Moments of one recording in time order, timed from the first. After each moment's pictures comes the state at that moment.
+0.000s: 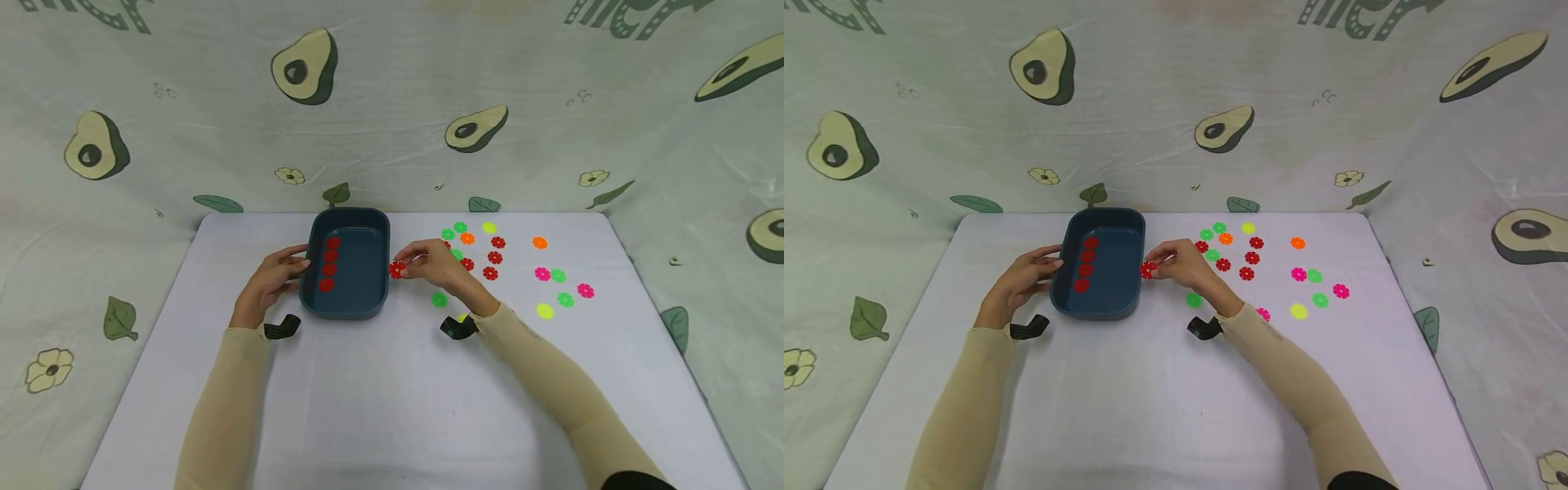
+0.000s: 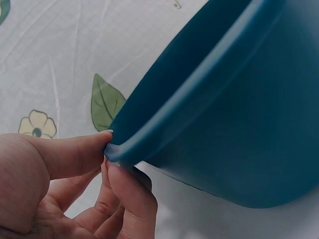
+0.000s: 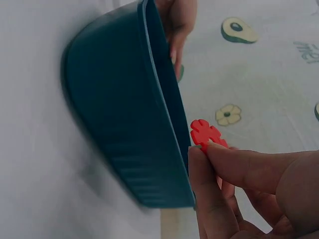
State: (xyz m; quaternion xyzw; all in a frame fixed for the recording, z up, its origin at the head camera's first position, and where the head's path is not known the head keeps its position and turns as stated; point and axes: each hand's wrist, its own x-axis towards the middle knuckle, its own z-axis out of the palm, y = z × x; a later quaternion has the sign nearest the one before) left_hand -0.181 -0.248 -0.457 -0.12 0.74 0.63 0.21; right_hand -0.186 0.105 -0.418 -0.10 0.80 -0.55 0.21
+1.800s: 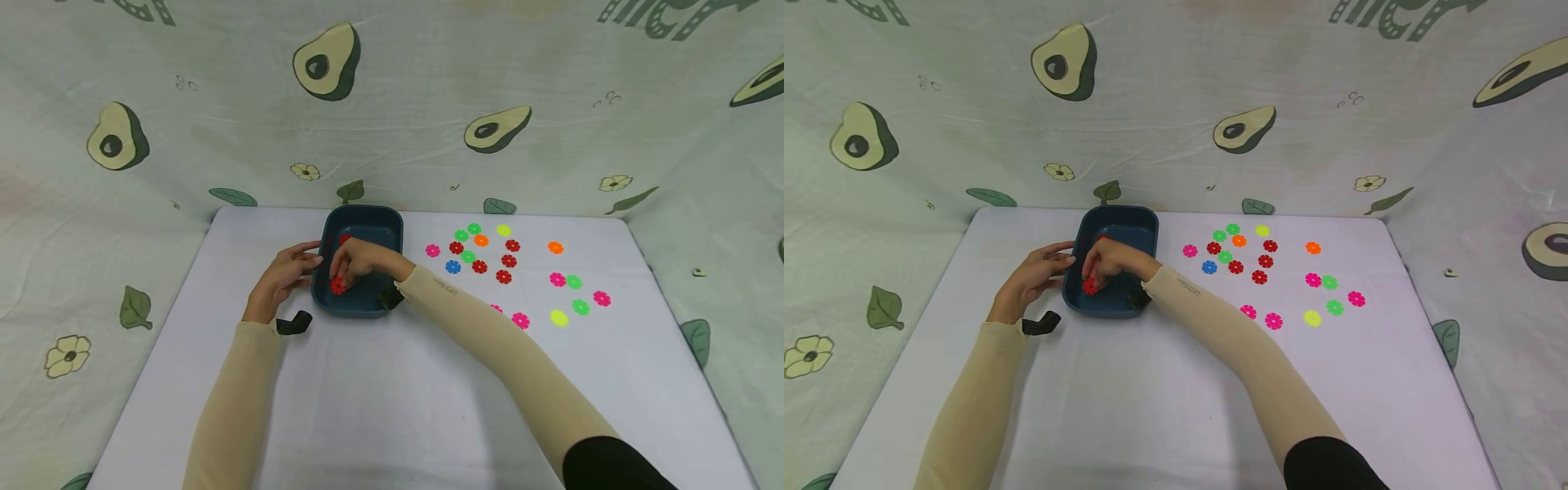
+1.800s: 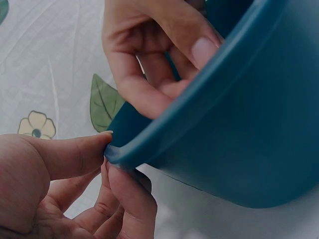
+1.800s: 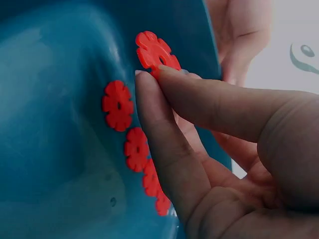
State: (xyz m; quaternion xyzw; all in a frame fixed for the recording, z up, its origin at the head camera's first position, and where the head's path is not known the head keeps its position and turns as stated) left_hand -0.182 -0.248 -0.454 -0.12 0.73 0.63 0.22; right_hand -0.237 -0.040 -0.423 -0.27 0.79 -0.37 0.40
